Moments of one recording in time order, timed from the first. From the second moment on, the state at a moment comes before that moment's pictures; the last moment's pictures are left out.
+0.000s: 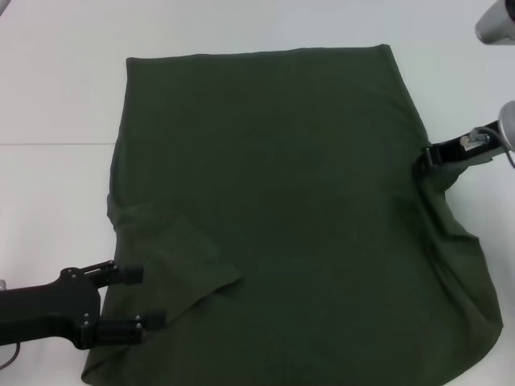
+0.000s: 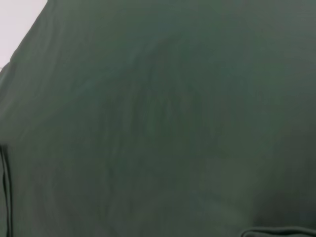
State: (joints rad) left arm -0.43 -2.06 0.53 0.75 2.10 1.74 -1.42; right arm 0.89 2.01 -0.84 -0.89 -2.71 -1.26 2.64
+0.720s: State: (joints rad) left arm -0.43 -2.06 0.53 0.75 2.10 1.74 -1.42; right arm 0.92 2.01 -0.87 -0.85 -2.70 -1.24 2.61
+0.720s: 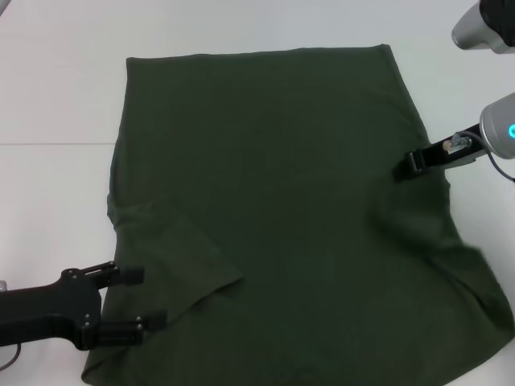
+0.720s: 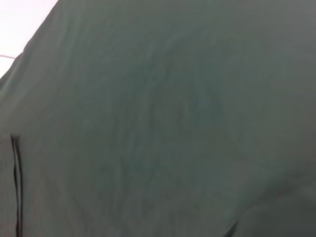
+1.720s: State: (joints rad) left arm -0.44 -2.05 0.53 0.73 2.10 1.74 -1.45; right arm 0.76 1.94 -0.81 -0.85 -2.64 -1.43 2.66
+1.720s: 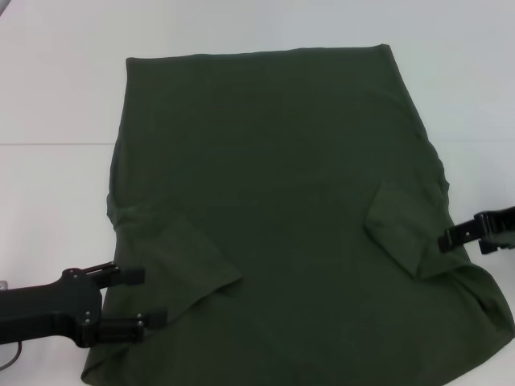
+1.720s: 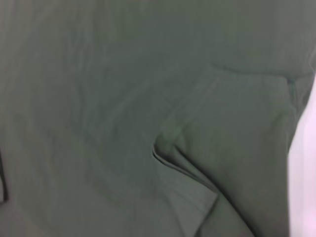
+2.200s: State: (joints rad) left arm -0.44 -2.06 0.53 0.73 2.10 1.74 -1.46; right arm 0.71 1.94 -0.82 -0.84 -2.66 -1.42 2.63
